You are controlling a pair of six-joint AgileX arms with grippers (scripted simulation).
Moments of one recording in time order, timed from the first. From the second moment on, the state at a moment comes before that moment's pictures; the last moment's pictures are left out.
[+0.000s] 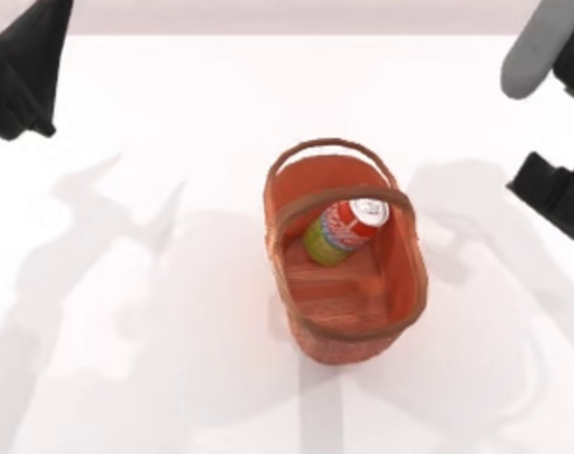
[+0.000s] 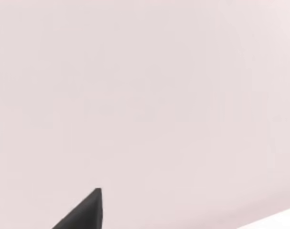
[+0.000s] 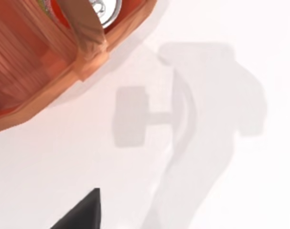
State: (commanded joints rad) left arm -0.07 0.87 0.60 0.47 0.50 -0.12; right arm 0.42 1.36 1.35 -0.98 0.00 -0.60
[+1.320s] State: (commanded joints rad) left arm 0.02 0.00 0.00 0.00 0.00 0.00; right arm 0.70 2.26 2.25 -1.56 0.00 -1.01
